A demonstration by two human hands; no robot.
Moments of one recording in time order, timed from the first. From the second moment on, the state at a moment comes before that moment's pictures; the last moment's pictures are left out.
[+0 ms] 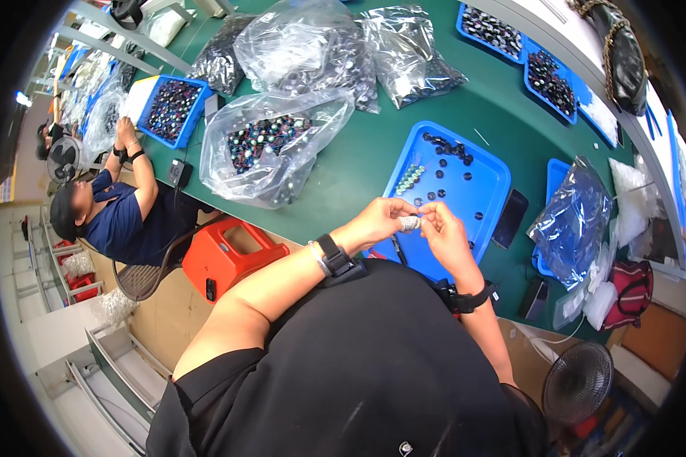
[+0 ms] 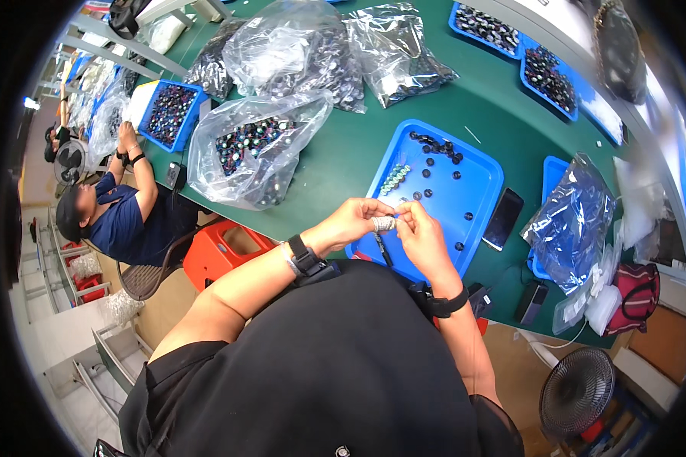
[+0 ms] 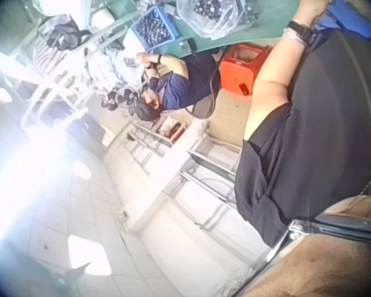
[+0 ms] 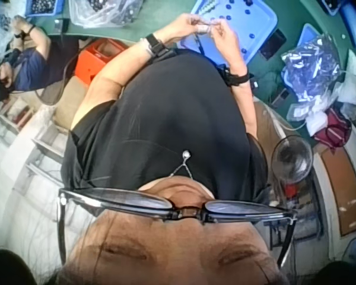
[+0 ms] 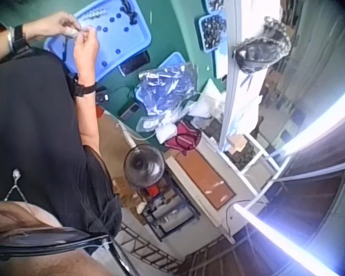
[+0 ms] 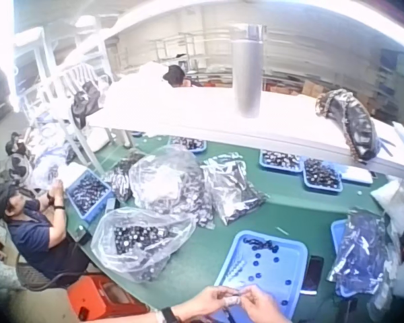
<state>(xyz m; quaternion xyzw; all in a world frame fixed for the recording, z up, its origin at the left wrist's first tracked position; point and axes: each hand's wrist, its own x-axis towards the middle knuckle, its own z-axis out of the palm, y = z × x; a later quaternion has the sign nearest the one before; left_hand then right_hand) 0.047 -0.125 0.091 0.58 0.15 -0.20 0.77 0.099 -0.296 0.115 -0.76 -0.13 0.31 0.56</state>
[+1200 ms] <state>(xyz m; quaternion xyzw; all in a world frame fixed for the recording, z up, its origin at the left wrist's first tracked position) 0.020 0.039 0.153 0.89 0.19 0.34 0.22 0.154 -0.256 0.007 -0.86 -0.50 0.04 0.09</state>
